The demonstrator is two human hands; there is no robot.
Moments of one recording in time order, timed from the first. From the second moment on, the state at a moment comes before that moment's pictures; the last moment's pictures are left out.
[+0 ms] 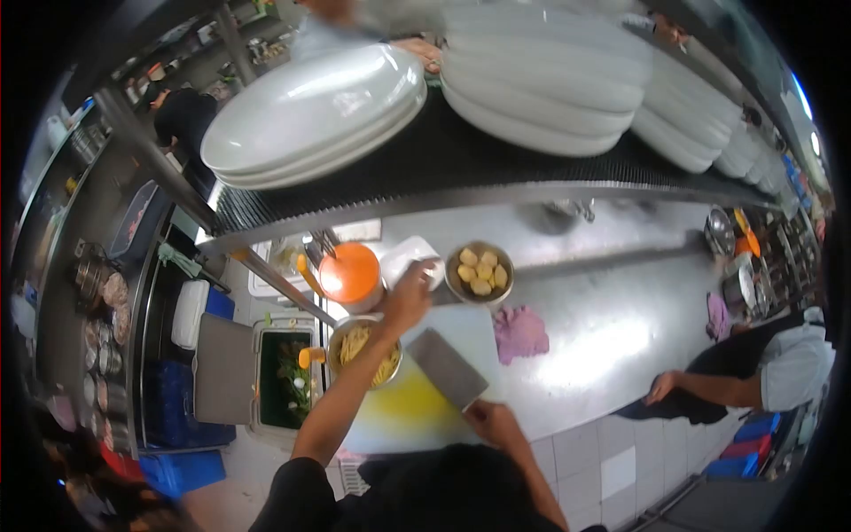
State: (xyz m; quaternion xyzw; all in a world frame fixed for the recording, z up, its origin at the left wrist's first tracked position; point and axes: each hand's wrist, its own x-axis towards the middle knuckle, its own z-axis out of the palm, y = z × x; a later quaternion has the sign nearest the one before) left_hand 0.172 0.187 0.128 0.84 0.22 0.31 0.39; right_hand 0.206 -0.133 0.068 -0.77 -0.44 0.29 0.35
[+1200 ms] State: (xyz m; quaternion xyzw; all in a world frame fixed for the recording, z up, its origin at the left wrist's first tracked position) left_hand 0.291 0.189 0.057 0.93 0.18 0.05 0.32; right_hand 0.201 -0.125 0.094 -0.78 -0.45 0.29 0.34
